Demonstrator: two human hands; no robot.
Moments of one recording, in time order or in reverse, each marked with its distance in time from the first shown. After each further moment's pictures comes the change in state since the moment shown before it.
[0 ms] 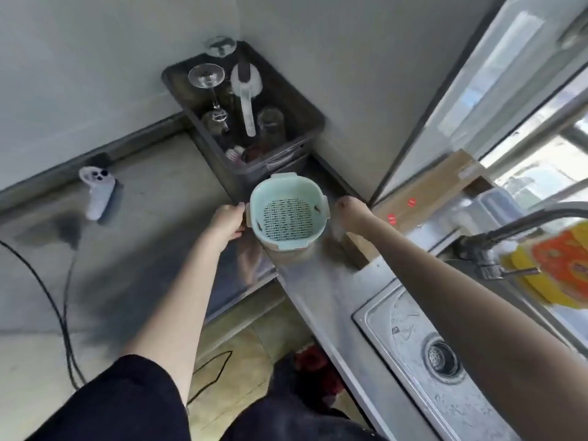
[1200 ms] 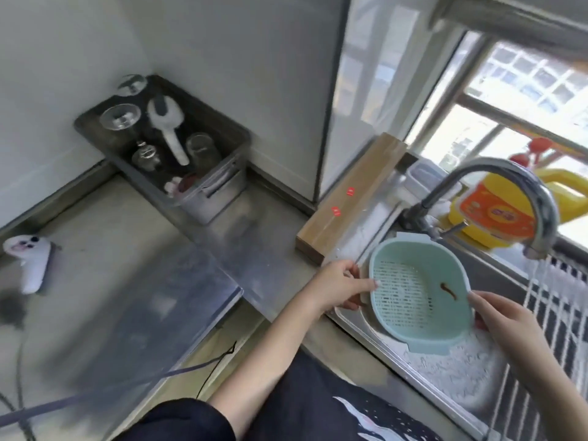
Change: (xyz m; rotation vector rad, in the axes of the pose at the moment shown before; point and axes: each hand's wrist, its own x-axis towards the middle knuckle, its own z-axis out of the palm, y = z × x) left_hand -0.178 0.003 0.165 0.257 -0.826 0.251; right_hand -0.261 0.213 -0.023 0.742 0.534 0.369
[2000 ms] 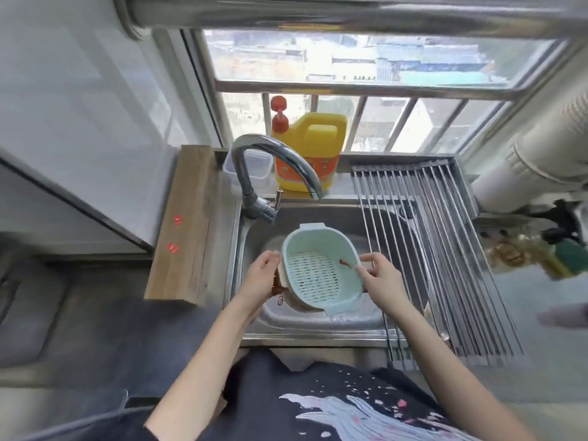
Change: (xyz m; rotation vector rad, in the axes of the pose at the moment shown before) left_hand 0.080 -0.002 0.117 0.069 -0.170 -0.040; right_hand -0.013 0.099 -0.023 0.139 0.318 0.240
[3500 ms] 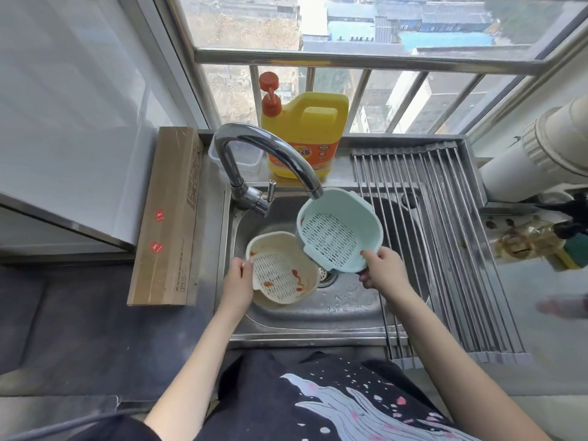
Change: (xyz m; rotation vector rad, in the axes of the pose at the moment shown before) left_hand 0.031 -0.037 -0.028 0.398 0.253 0.084; right_hand 0.027 -0.012 0.001 0.197 0.036 0.292
